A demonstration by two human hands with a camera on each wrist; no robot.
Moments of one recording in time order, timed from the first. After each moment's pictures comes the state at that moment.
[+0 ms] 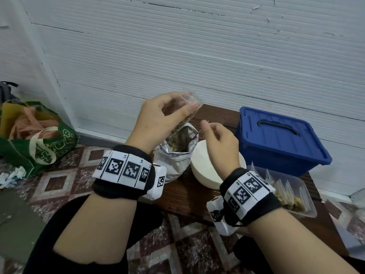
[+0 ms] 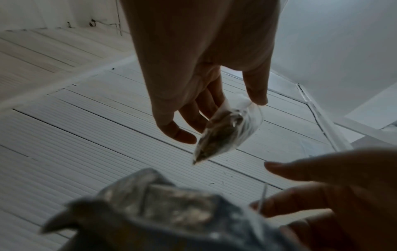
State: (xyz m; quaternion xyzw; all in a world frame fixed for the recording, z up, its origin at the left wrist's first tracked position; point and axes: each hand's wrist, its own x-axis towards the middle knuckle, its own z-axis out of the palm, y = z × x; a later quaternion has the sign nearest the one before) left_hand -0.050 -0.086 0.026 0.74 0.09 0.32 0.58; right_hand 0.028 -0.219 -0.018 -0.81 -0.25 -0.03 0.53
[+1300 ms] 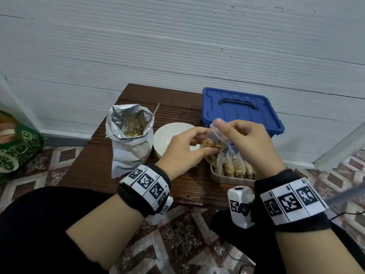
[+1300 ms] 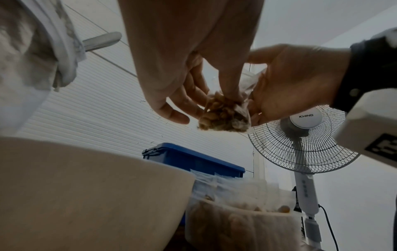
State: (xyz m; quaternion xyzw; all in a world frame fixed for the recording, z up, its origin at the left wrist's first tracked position) left_hand -0.004 -0.210 -0.058 0.81 -0.01 0.18 0.56; right_hand 0.042 -0.361 0.006 -0.83 -0.21 0.04 0.51
